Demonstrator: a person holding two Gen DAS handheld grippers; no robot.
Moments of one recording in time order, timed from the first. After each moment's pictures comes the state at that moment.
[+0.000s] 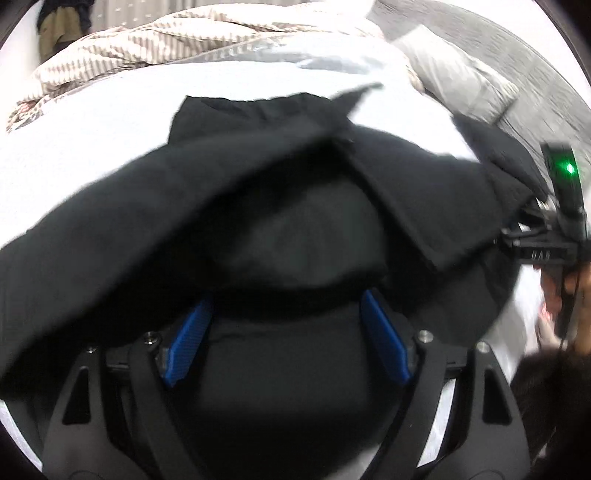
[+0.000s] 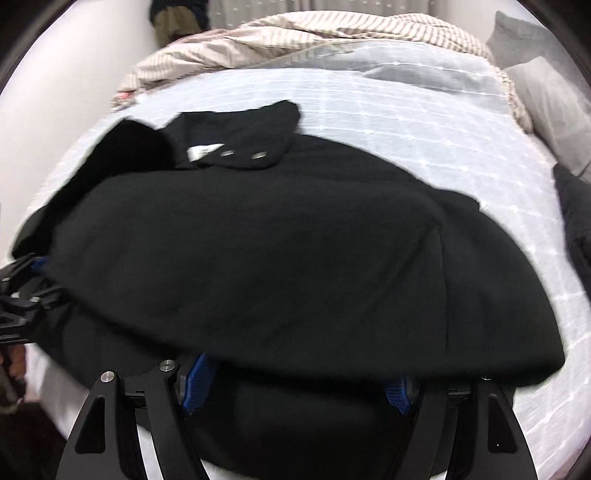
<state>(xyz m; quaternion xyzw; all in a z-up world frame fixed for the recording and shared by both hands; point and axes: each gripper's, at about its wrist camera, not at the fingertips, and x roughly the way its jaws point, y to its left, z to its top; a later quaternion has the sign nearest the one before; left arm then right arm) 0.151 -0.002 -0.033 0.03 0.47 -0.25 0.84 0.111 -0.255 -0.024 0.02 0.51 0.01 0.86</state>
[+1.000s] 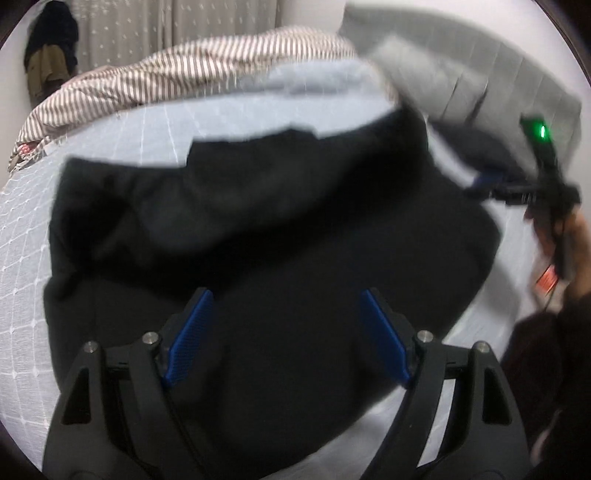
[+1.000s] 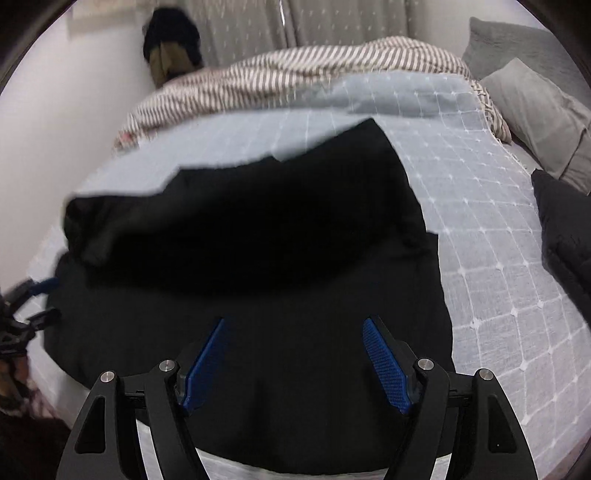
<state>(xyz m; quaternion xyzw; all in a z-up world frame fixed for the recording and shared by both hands) 0.124 0.042 -0.004 0.09 0.43 -0.29 0.85 0.088 -0.280 0.023 0.03 0.47 0.01 0.88</state>
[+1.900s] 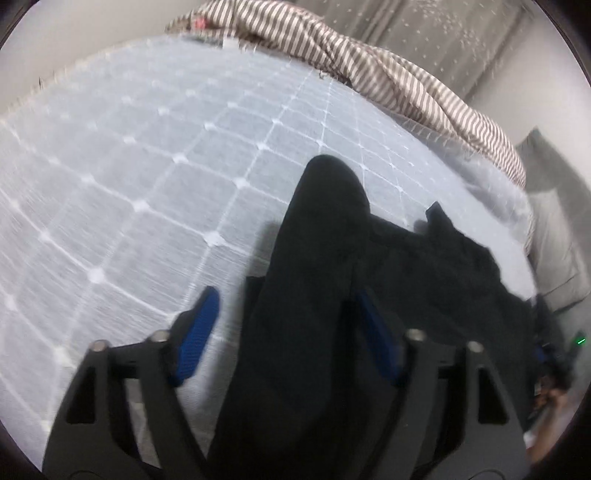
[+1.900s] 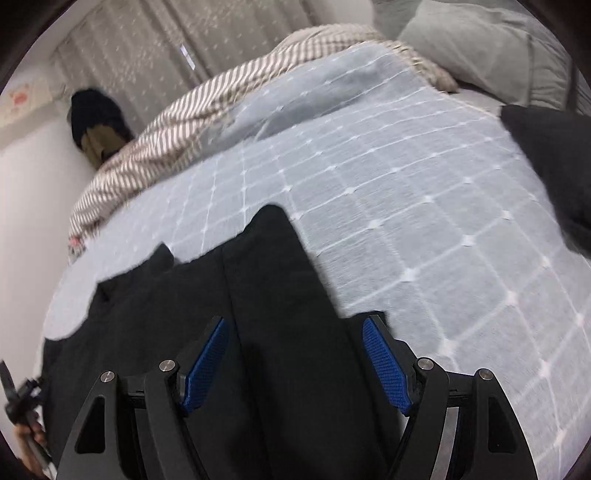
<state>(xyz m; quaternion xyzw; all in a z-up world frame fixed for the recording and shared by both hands) 0.254 0.204 -0.060 -0.20 0.47 -0.03 0.86 0.188 -0.408 -0.025 0.20 0.41 -0.07 0.89</state>
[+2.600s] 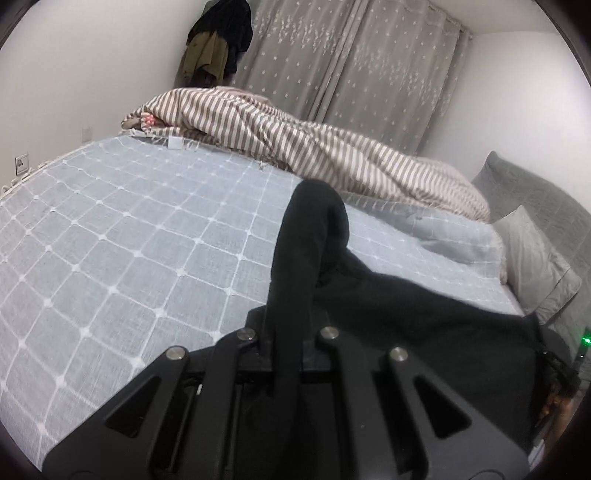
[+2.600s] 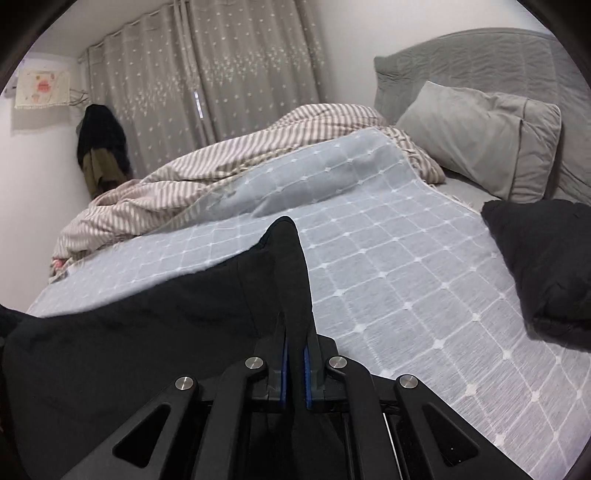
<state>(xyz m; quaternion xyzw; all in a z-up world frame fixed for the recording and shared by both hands) 0.288 0.144 0.013 -0.15 0.31 -0.07 0.94 0.194 -0.412 0.026 0.13 0.28 -0.13 0.94</state>
